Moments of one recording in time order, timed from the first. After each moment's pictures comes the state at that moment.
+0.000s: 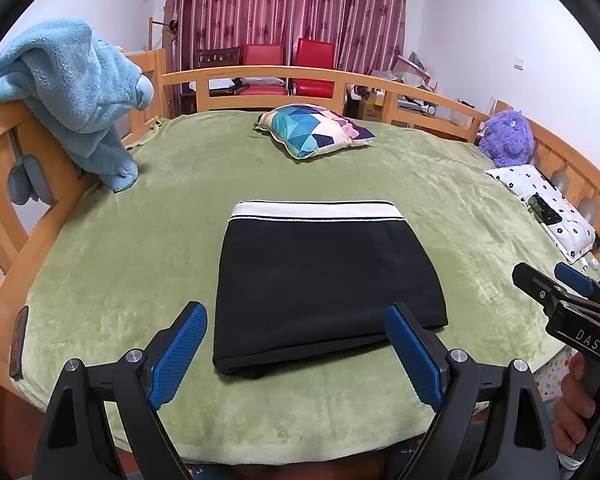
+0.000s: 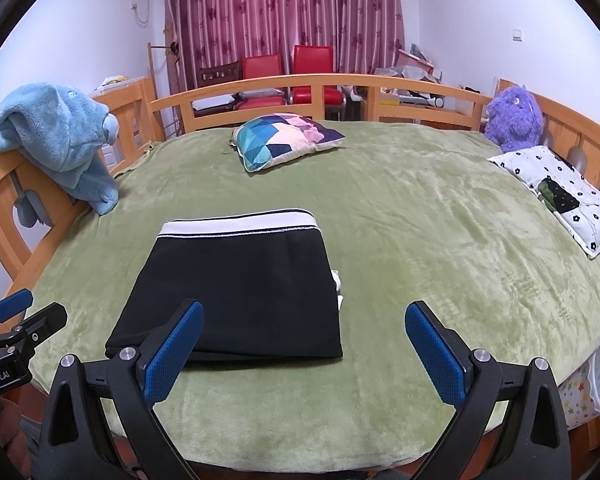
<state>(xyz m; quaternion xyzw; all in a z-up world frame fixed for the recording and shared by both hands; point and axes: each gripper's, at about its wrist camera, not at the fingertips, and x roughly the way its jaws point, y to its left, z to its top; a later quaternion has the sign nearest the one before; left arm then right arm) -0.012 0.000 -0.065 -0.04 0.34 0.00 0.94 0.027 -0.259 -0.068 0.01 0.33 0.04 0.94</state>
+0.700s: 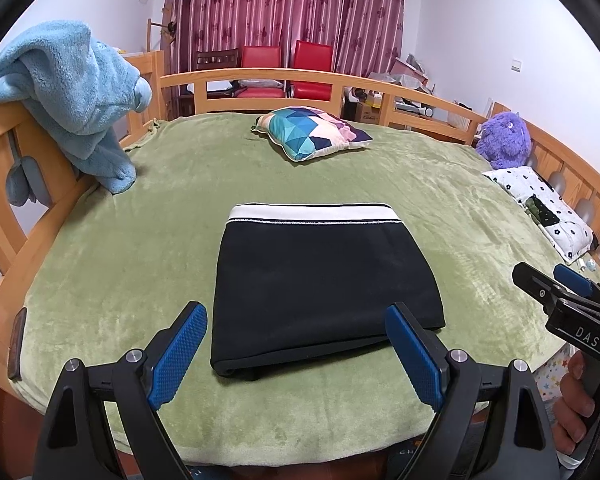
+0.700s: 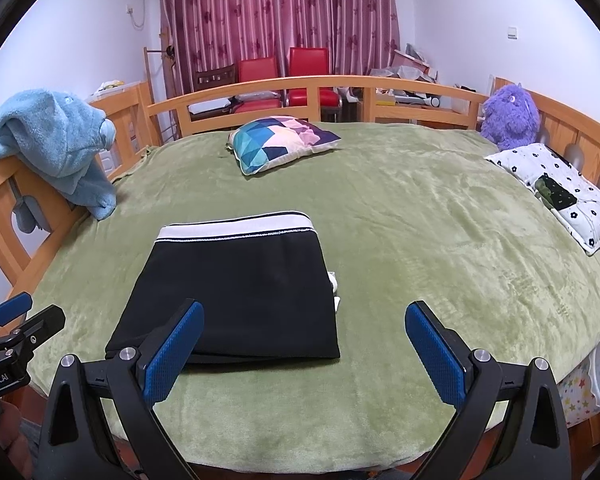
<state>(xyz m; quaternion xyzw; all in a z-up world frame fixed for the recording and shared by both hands) -0.014 -0.003 -0.062 -0.04 0.34 0.00 0.94 0.028 -0.265 -0.066 0.02 0.33 0.04 0.94</state>
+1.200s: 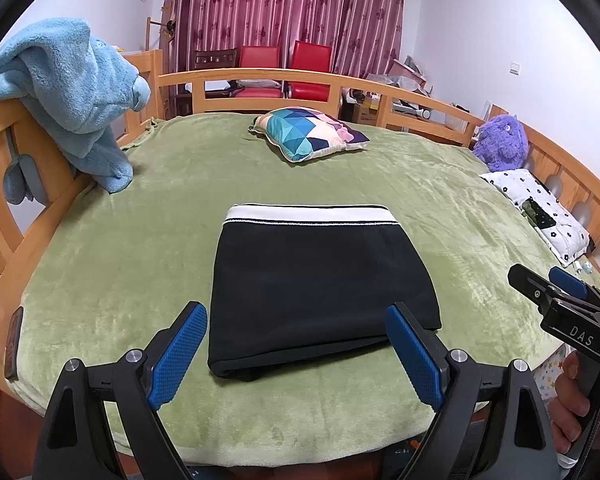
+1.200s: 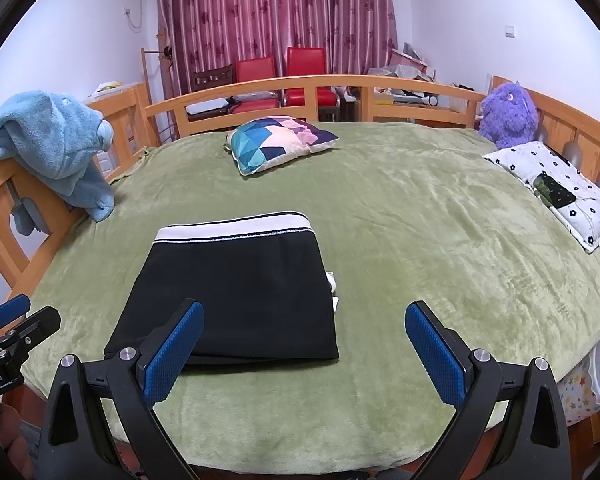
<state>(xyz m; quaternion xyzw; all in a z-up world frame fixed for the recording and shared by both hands) -0.015 -0.004 -0.061 -0.04 0.34 0.00 0.94 0.029 -0.261 -0.062 0.02 0.33 0.04 0.94</state>
